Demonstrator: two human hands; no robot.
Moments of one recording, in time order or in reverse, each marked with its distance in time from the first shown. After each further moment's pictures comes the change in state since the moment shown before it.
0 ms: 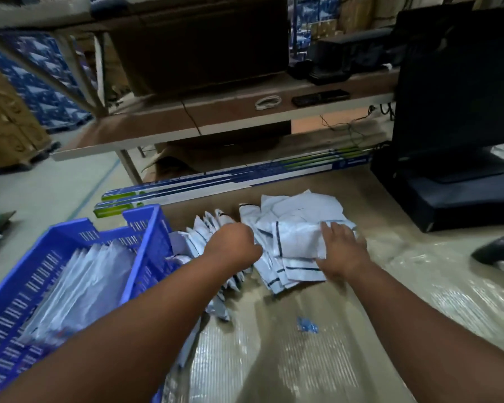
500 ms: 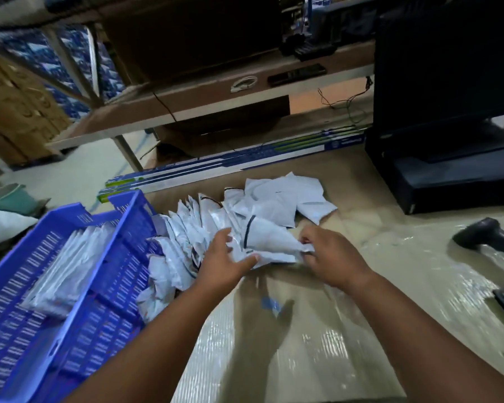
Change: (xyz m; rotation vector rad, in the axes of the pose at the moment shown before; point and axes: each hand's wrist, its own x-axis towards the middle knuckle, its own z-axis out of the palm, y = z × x) left_hand -0.065 0.054 0.092 -0.693 0.139 -0.219; right_hand -0.072 0.063 -0.019 0.440 0.185 -0.414
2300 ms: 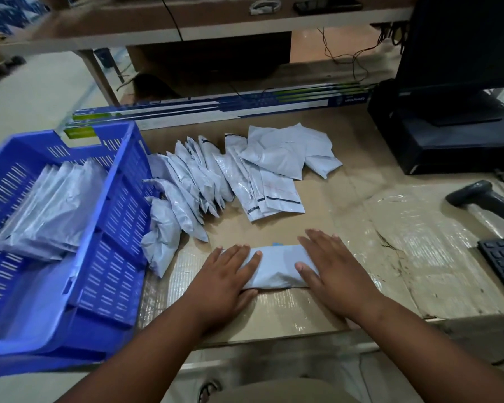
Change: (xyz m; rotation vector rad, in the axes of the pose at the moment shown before) left_hand -0.085 -0.136 -0.008 0.836 -0.255 0.712; right_hand -0.119 -0.062 0.060 -0.233 -0.207 0.026
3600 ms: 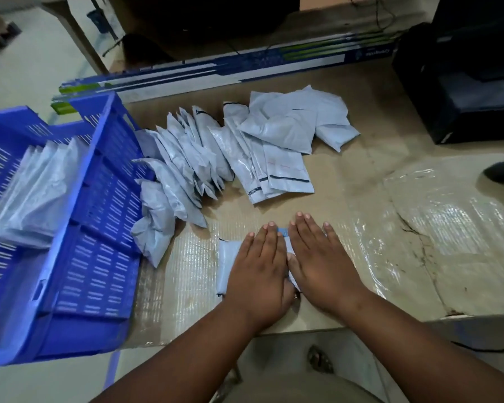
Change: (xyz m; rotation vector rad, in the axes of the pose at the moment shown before) left_hand 0.047 0.077 0.020 -0.124 -0.024 -0.190; right_hand 0.023 -0.014 0.054 -0.110 -0.100 -0.026
